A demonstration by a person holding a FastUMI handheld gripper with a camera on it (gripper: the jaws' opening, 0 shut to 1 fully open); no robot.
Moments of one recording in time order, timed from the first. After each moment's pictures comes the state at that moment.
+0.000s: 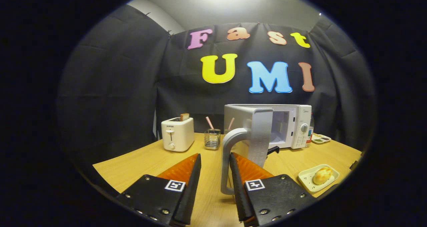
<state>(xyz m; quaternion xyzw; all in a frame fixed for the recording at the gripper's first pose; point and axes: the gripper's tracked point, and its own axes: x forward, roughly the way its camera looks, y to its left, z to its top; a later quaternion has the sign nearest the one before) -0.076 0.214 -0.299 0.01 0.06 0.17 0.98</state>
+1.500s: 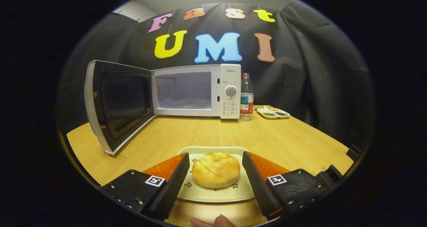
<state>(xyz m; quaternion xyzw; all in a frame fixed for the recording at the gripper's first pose) -0.037 -0.107 -0.441 0.03 0.19 0.04 0.98</state>
